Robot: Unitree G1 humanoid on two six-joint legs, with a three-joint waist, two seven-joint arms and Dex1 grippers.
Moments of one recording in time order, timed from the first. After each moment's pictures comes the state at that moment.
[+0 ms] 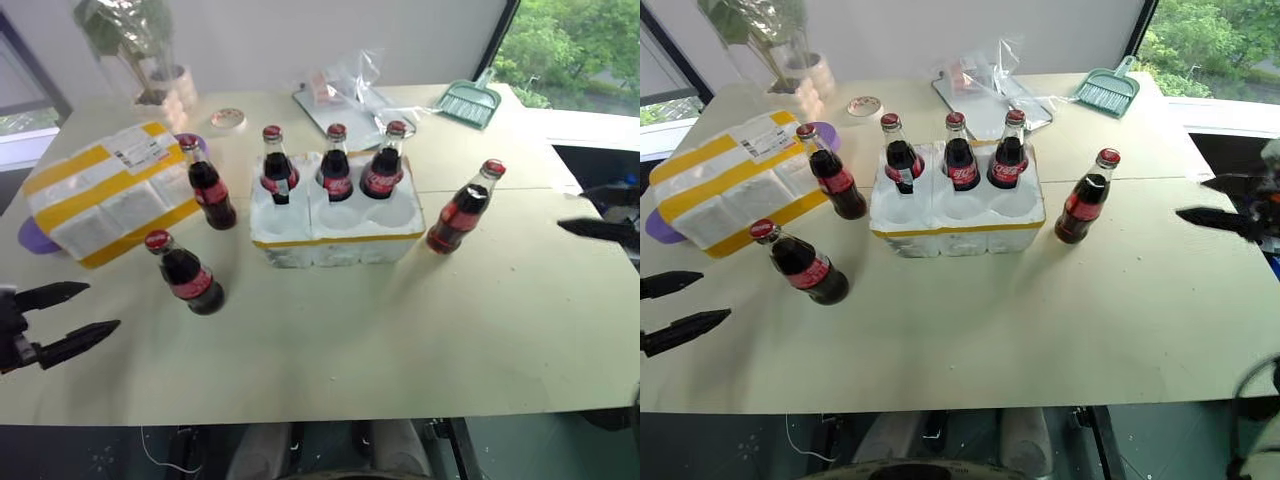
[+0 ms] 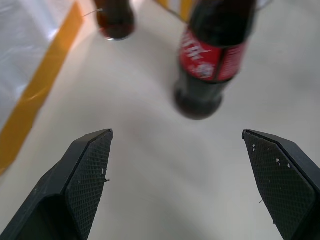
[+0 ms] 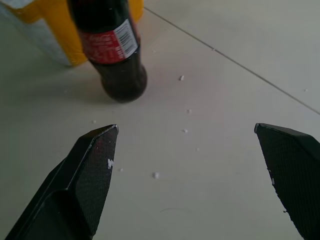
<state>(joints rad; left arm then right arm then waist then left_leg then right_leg) 0.40 0.96 0.81 -0.34 -0.64 0.57 -1.21 -0.67 -1.22 -0.11 0.81 0.32 0.22 1.60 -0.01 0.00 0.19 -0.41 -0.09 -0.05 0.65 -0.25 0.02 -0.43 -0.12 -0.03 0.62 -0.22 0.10</state>
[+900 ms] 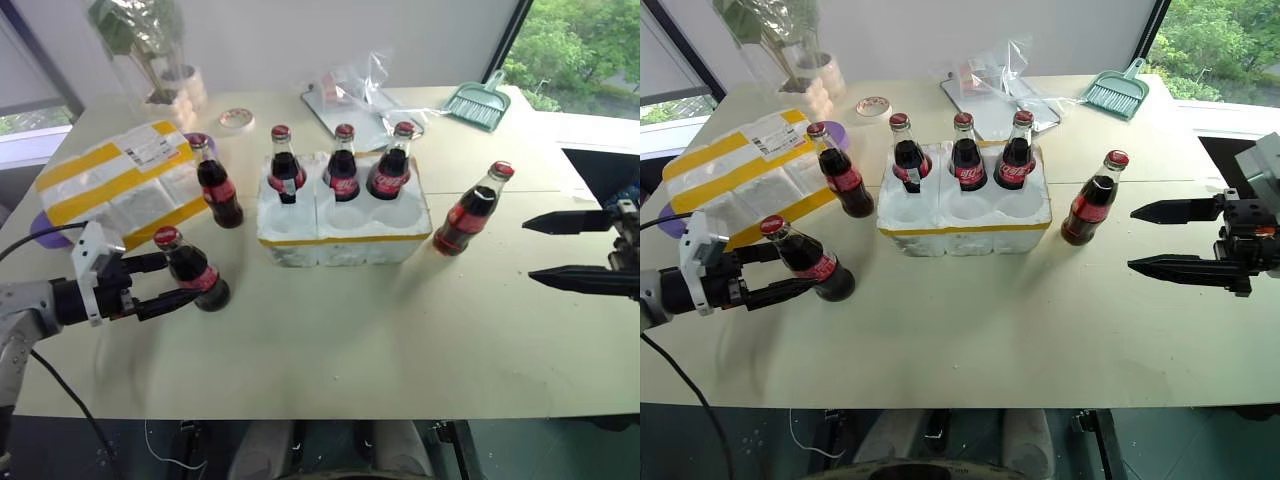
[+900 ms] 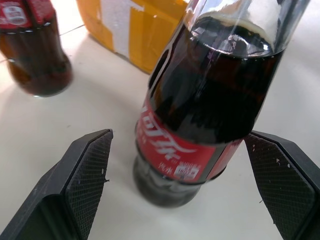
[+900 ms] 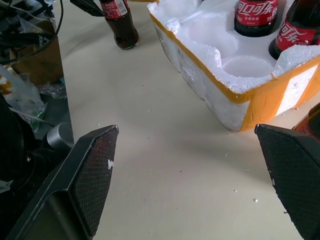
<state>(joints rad) -0.06 0.91 0.33 -0.13 -0.60 0.52 -1.17 -0.18 -1.26 -0.49 -0.10 0.77 0.75 1.48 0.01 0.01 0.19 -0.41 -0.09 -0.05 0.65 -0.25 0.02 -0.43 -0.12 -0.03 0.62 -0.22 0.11</state>
